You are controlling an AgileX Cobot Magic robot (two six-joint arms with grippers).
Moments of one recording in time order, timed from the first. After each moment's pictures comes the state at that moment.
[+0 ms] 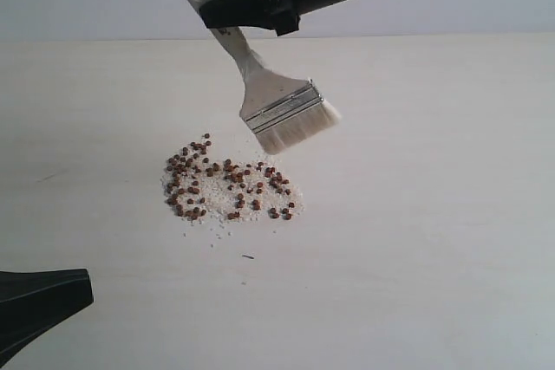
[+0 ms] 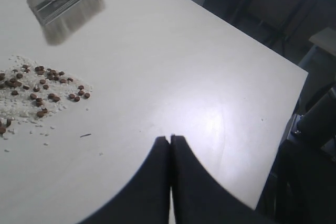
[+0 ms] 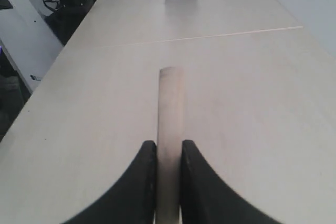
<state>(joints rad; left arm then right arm) 0.06 0.88 0.00 -1.58 1.21 1.90 0.31 2.13 -1.69 -1.75 -1.21 1.44</state>
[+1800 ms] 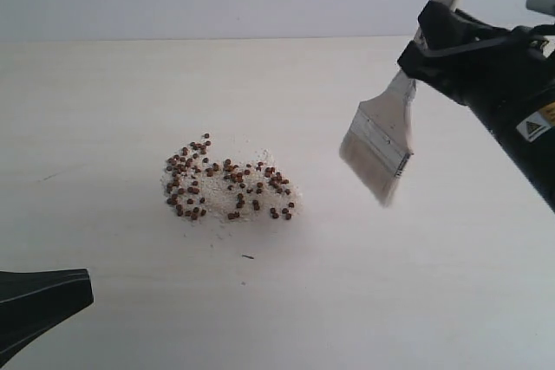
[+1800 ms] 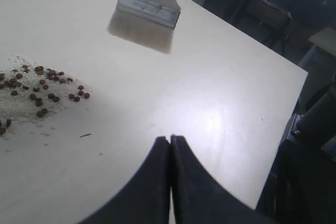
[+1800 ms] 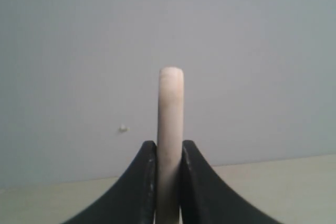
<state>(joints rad) 0.06 0.88 0.00 -1.58 1.21 1.90 0.46 1.54 -0.36 0.16 -1.18 0.28</state>
